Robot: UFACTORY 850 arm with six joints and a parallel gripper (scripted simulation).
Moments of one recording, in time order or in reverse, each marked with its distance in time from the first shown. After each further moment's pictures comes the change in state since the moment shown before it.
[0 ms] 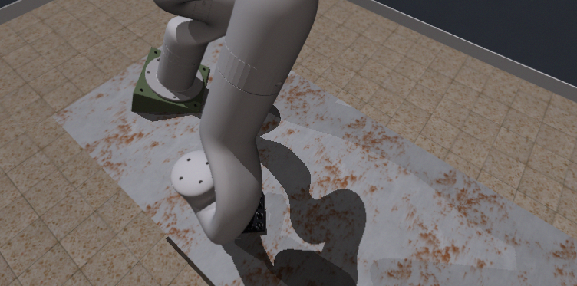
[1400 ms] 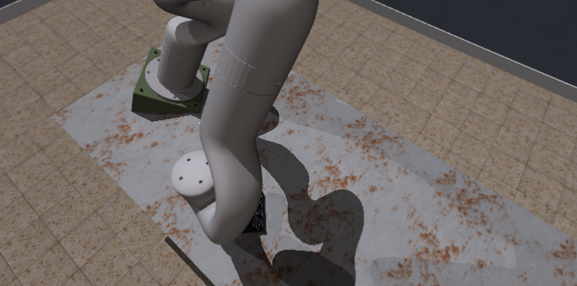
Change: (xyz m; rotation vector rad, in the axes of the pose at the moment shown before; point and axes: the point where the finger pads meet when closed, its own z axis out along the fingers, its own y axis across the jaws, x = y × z) arm 0.000 0.000 0.000 0.000 0.000 0.000
